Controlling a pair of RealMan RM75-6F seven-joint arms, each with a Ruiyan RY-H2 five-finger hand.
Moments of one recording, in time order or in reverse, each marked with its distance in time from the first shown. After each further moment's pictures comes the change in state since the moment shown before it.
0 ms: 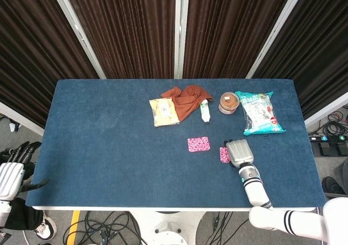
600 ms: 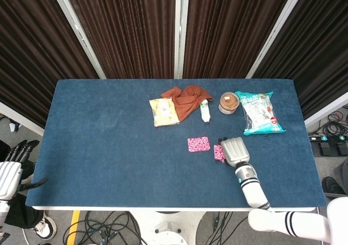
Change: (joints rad) left arm 0.002 0.011 -0.010 -0.010 -0.006 0.015 -0.009; right arm 0.009 0.026 0.023 -0.100 -0.053 0.039 -0.021
